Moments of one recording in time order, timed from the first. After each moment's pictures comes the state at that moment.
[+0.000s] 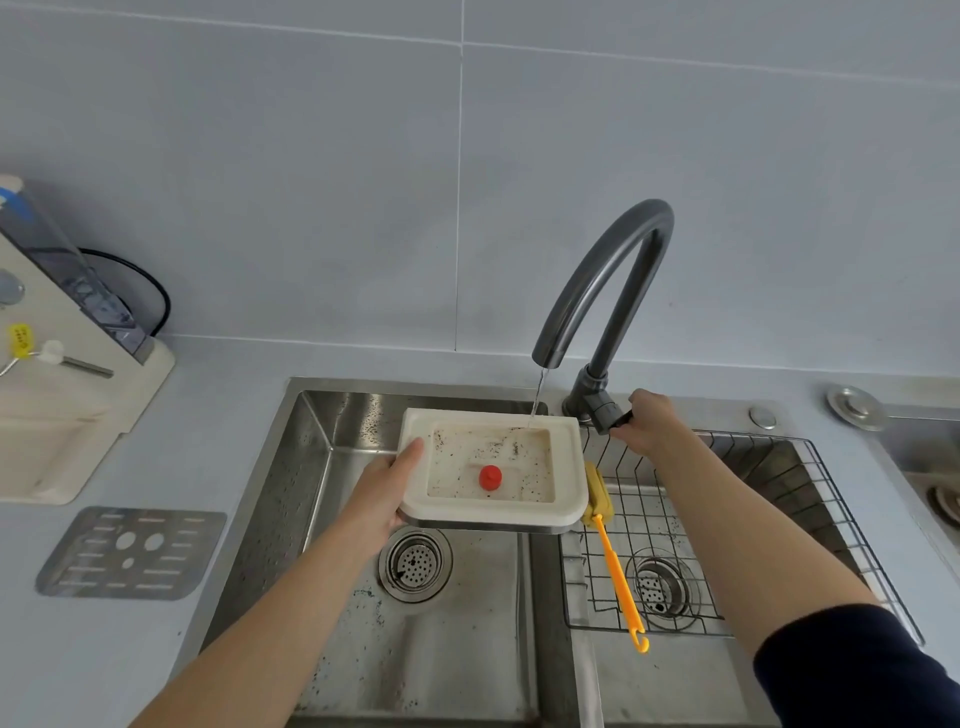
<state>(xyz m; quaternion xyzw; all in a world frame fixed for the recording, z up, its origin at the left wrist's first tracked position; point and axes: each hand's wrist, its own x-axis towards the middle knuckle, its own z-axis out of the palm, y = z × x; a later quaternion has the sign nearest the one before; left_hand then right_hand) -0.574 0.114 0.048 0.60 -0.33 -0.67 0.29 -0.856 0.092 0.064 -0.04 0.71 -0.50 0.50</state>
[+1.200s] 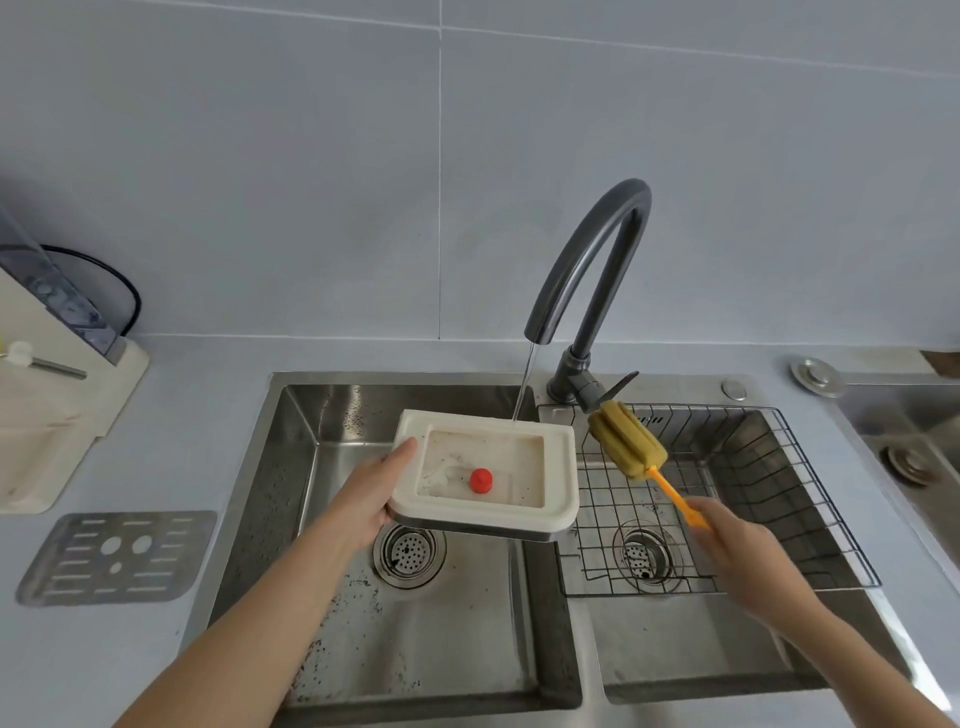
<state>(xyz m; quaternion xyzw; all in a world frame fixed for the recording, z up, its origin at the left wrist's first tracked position) -0.561 0.115 0.037 0.58 -0.34 -0.70 0.24 -0.856 0.285 0.079 -0.49 0.84 -0.09 0.23</state>
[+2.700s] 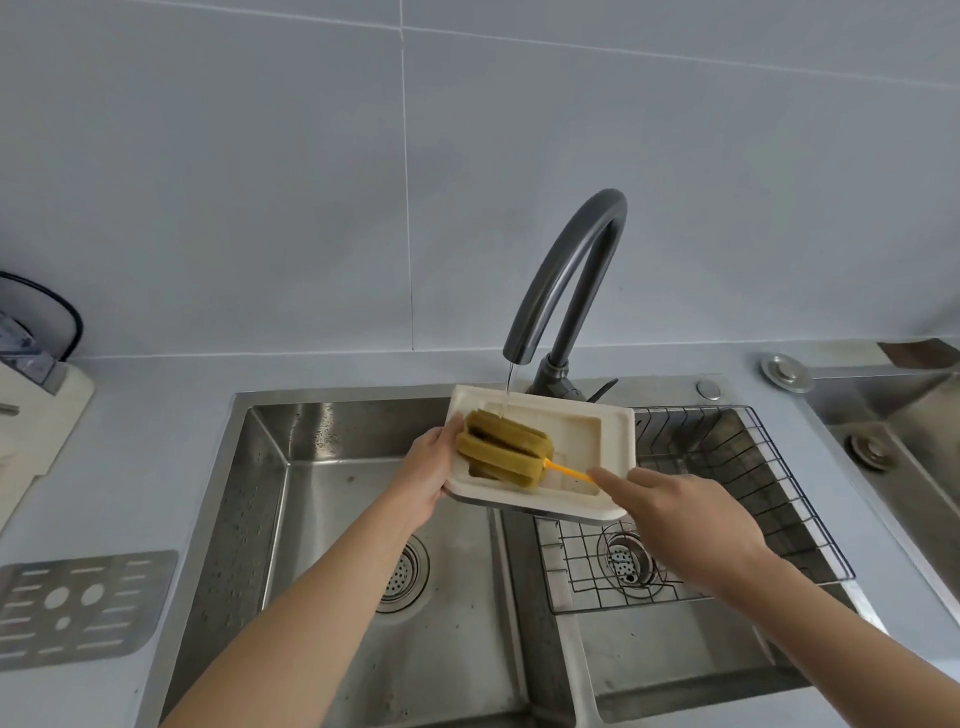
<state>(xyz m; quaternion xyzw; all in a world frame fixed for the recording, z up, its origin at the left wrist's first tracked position) -0.635 0.091 0.042 0.51 -0.41 -0.72 0.24 -0.814 0.241 0.128 -0.72 0.69 0.10 -0.03</state>
